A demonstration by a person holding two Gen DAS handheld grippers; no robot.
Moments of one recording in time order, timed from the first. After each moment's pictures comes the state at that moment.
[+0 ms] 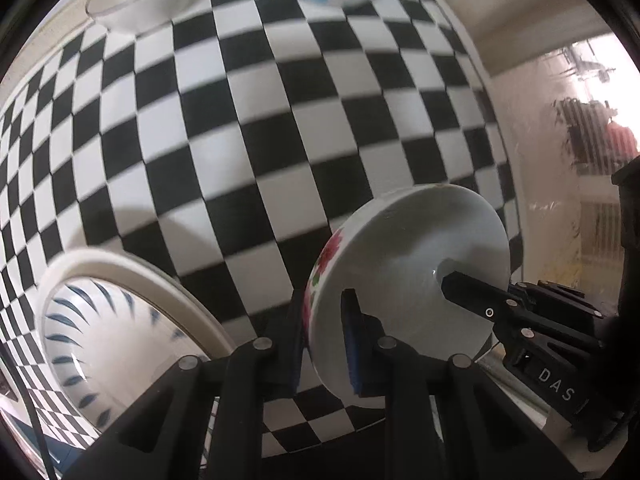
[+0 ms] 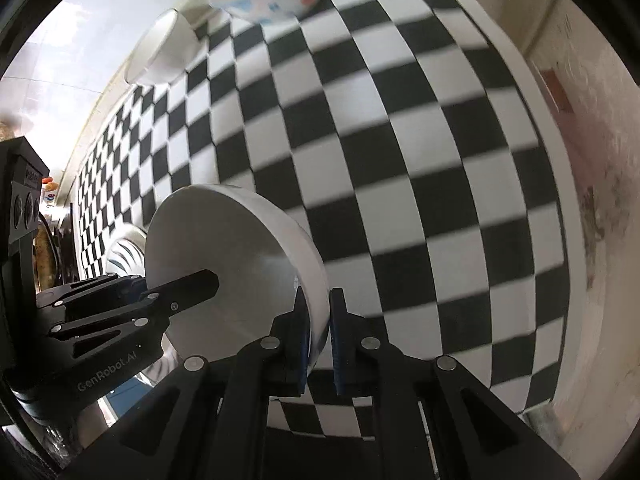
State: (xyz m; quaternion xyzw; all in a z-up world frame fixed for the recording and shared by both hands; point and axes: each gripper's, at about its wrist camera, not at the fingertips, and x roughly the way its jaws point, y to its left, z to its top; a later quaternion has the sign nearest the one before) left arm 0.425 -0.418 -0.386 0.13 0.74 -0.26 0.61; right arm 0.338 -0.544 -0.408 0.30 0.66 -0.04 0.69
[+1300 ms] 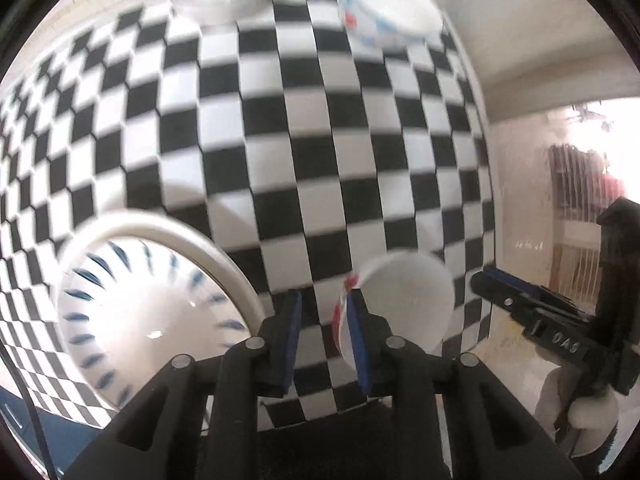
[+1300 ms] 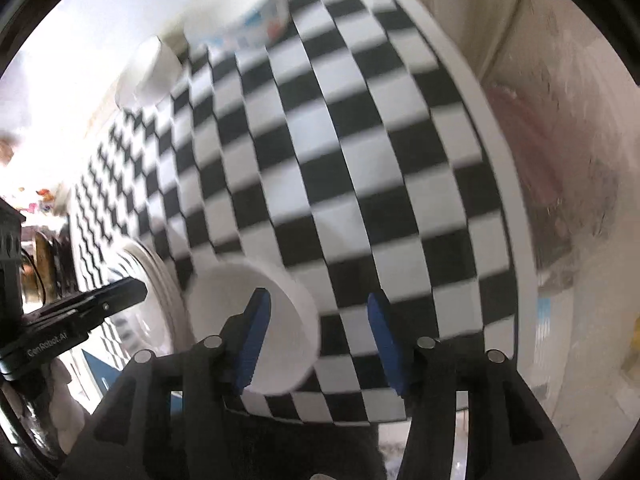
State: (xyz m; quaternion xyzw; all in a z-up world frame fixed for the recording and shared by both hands) left arm 0.461 -0.381 -0.342 0.05 0.74 -0.23 0.63; right arm 0.337 -0.591 -0.369 0.30 0.65 -0.06 0.69
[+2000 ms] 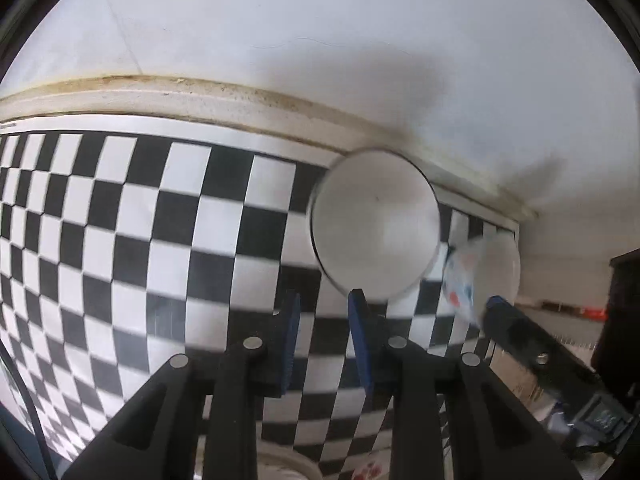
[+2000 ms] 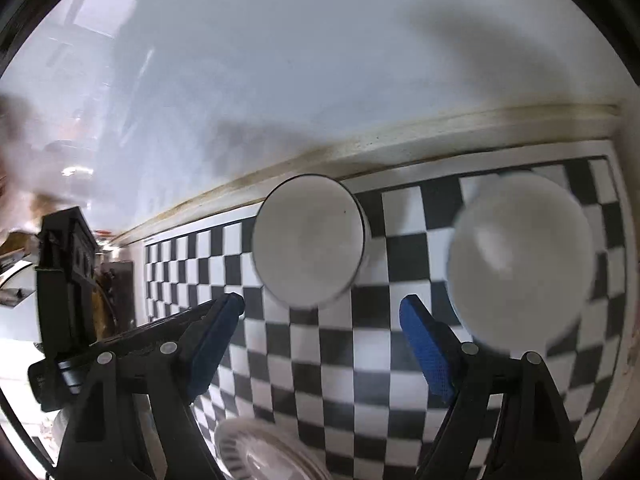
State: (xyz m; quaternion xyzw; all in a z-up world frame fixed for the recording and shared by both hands) left arm 0.699 -0.311 -0.357 -0.09 0.71 -0.14 0.68; right arm 0.634 -0.523 -0.342 0.29 0.60 0.05 0.74
